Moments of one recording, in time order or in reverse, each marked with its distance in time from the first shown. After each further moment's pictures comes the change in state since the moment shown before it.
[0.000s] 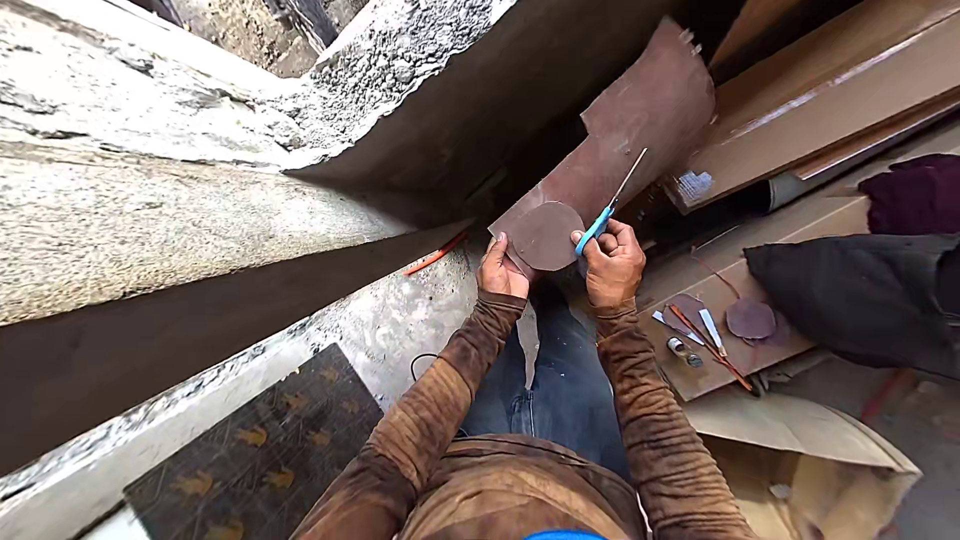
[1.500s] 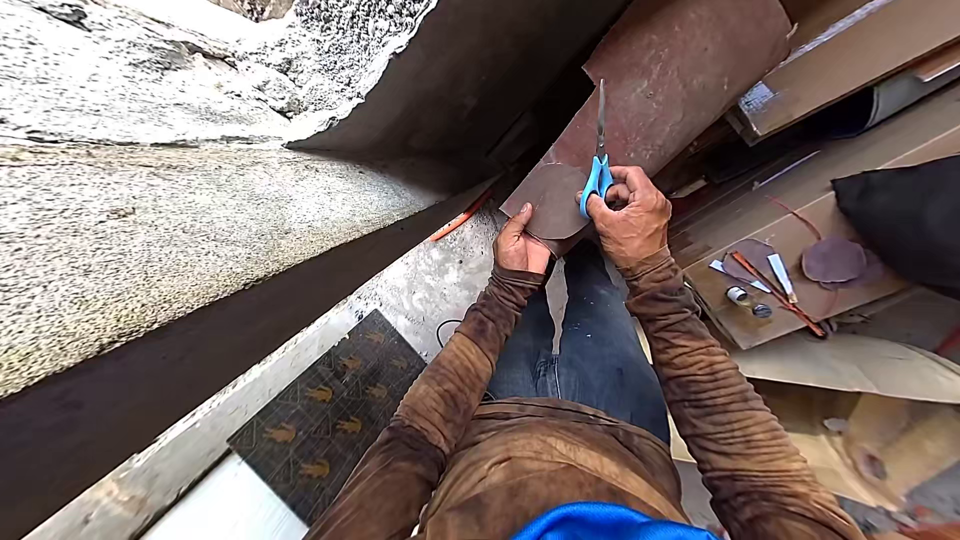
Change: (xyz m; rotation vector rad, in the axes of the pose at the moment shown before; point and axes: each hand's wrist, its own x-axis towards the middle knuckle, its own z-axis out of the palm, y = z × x) left_hand 0.009 0.040 -0.043 0.103 -0.145 -0.156; right_hand -0.011 -0.007 0.042 -0.403 -0.186 -0.107
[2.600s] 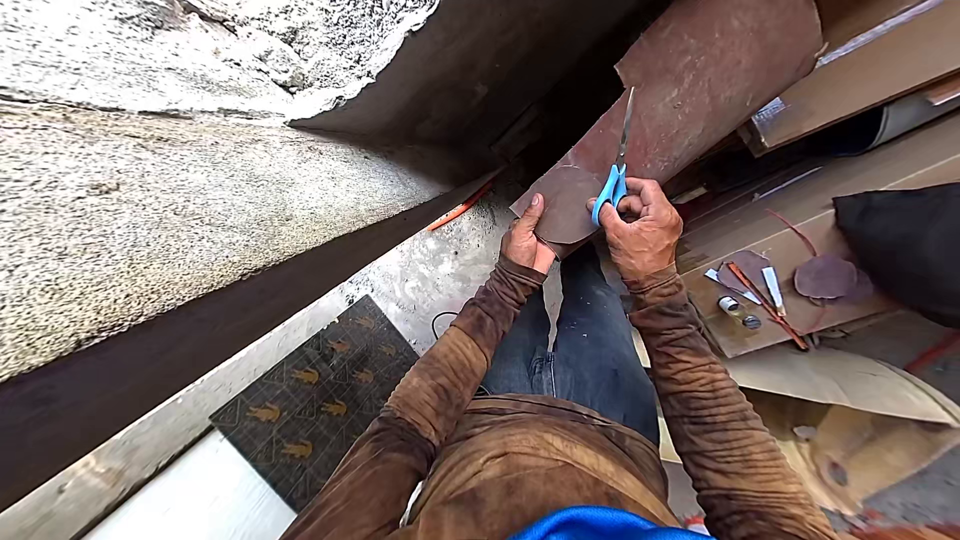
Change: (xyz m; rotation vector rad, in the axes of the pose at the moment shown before) left_hand 0.009 -0.004 0.000 0.026 0.012 -0.093; right_hand -0.011 0.008 -0.003 0.031 -0.006 0.015
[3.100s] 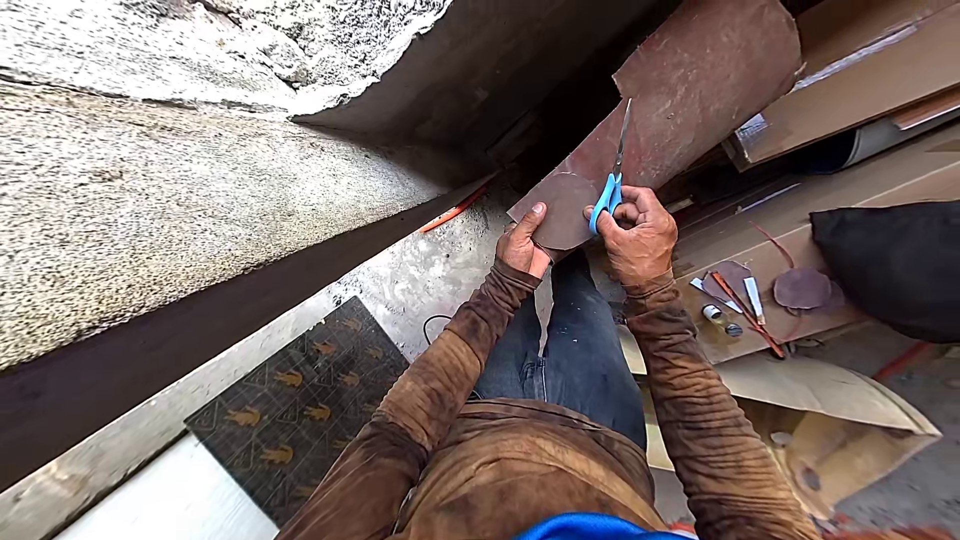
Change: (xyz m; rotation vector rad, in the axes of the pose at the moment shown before) left_hand -0.005 0.000 0.005 0.024 0.016 0.045; right_hand 0.003 0.002 -0.009 0.039 -0.047 -0.004
